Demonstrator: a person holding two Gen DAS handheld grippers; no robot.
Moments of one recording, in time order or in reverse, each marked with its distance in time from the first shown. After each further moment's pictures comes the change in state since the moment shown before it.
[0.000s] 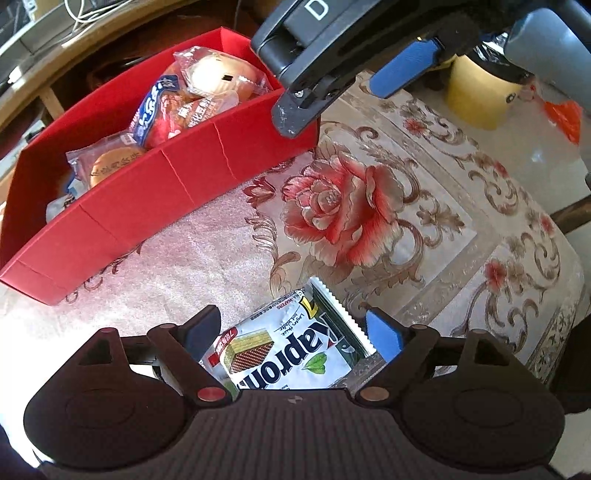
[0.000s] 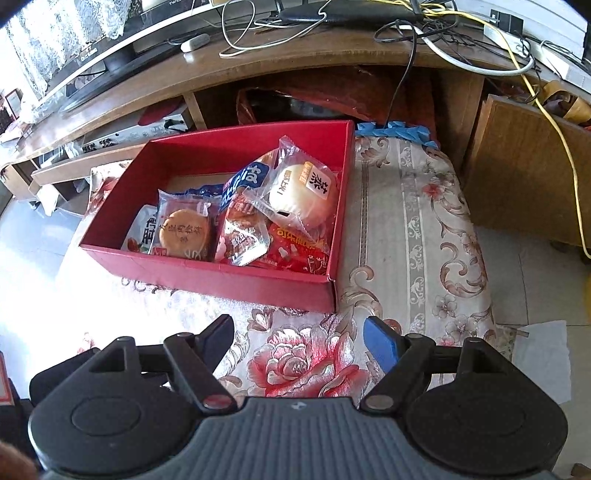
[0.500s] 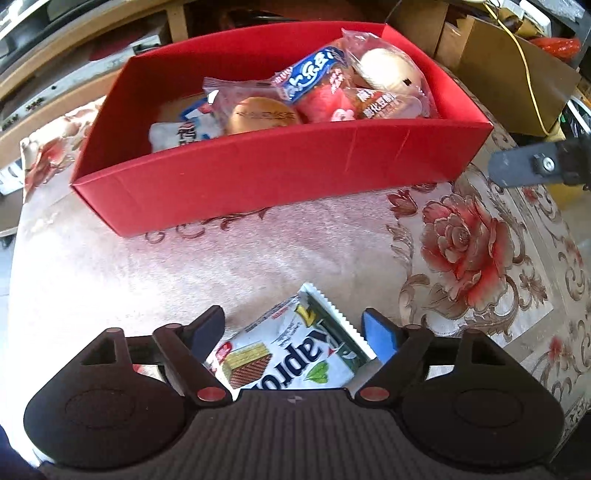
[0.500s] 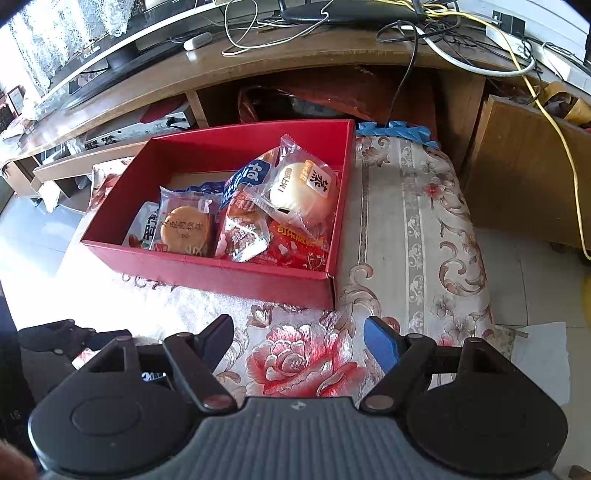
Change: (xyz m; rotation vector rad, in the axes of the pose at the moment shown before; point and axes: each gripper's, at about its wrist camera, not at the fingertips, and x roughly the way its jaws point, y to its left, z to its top) left arm 0.004 0.080 -0.008 -0.352 0.023 0.086; right arm -0.004 0.000 -0.003 -0.005 -0.001 0.001
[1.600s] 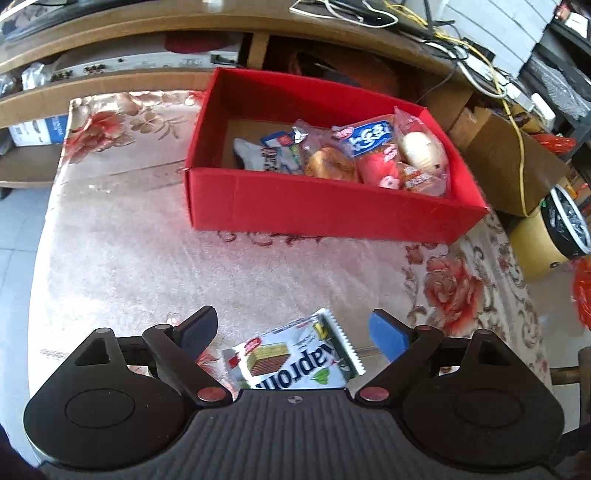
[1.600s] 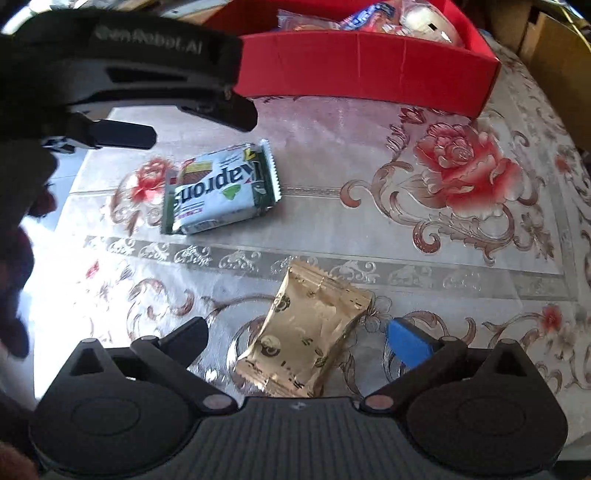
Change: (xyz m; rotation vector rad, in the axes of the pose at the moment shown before) left arm -0.048 0.075 -0.015 -0.208 -0.120 -0.140; right arm 0.034 0.139 -0.135 0.017 0.192 -0.034
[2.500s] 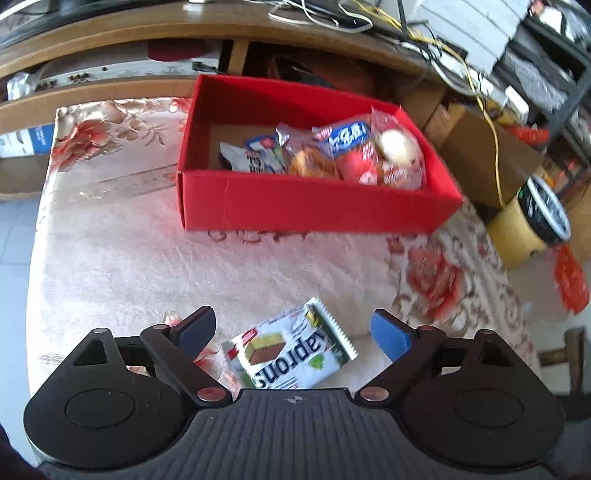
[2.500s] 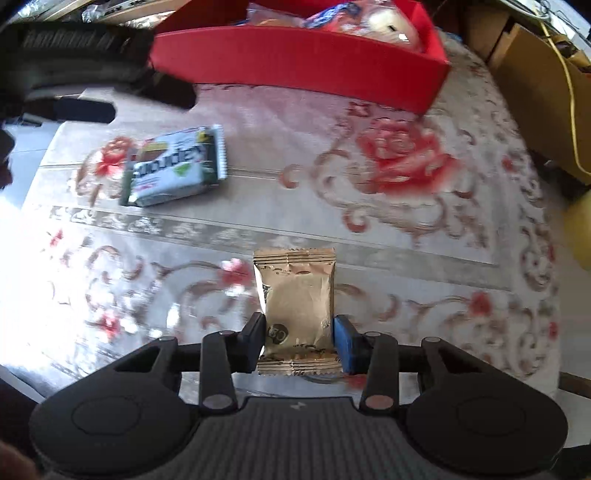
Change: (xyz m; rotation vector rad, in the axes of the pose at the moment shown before) left arm -0.009 0.007 -0.008 0.057 -0.008 -0.052; right arm -0.020 -0.019 -0.009 -0.057 0.037 -0.130
